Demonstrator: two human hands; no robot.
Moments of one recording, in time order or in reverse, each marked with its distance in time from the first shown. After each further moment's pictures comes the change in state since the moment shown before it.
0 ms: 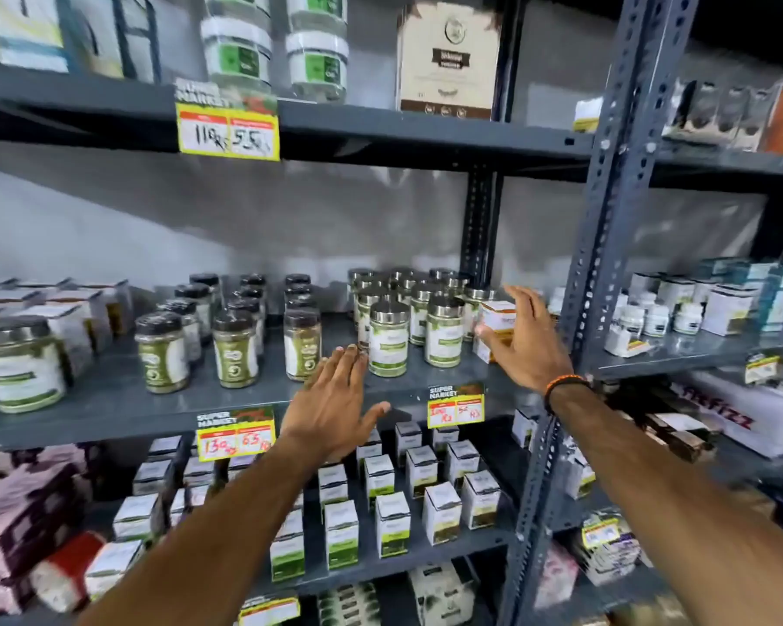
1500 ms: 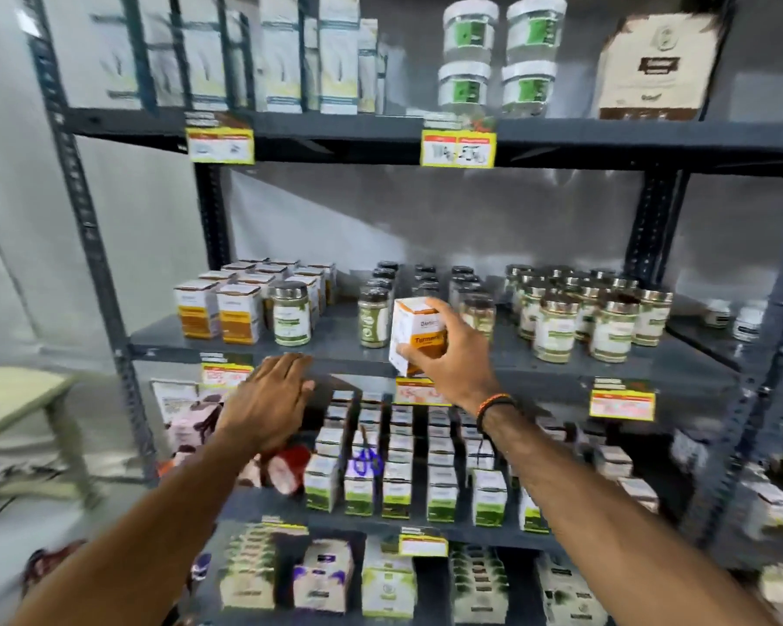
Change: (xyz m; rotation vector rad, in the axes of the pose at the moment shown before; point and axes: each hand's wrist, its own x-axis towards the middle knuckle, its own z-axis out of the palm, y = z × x) left_hand -0.245 -0.221 -0.096 0.112 0.090 -0.397; right_hand -0.106 -0.324 0.096 0.600 -0.138 -0.215
